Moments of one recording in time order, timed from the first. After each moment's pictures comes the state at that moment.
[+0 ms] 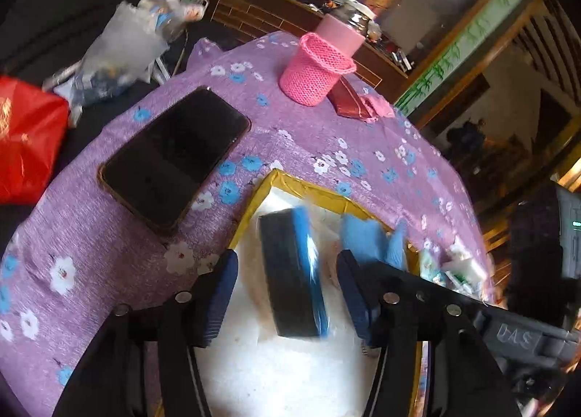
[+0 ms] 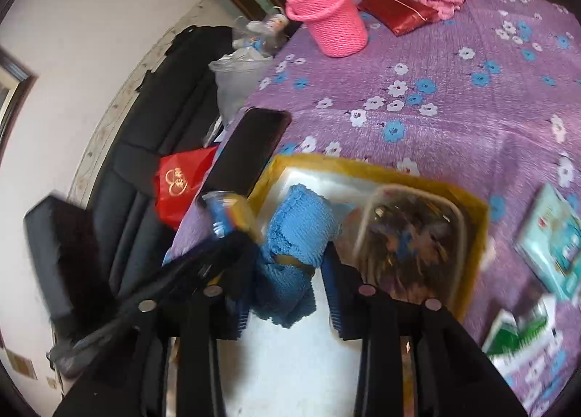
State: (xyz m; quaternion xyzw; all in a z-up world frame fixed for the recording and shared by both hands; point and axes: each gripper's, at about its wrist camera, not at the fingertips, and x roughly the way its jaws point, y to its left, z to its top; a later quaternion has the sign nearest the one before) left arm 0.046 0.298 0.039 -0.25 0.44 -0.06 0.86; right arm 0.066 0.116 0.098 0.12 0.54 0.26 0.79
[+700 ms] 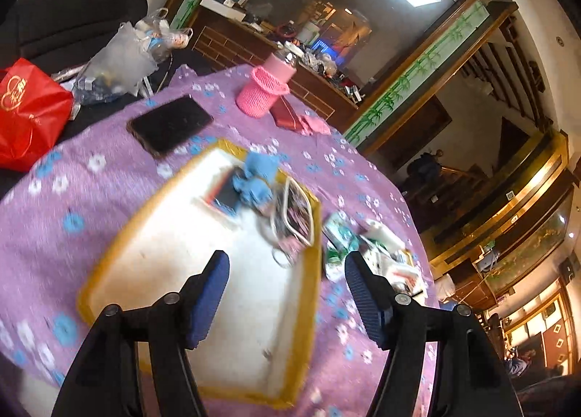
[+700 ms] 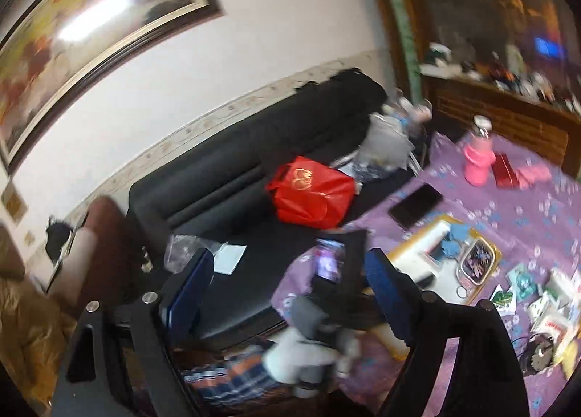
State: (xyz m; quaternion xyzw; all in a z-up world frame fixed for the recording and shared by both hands) left arm -0.115 0.256 0.095 -0.30 0.36 -0.11 0.88; right arm -0.203 0.157 0.342 -0.03 0.37 0.45 0.81
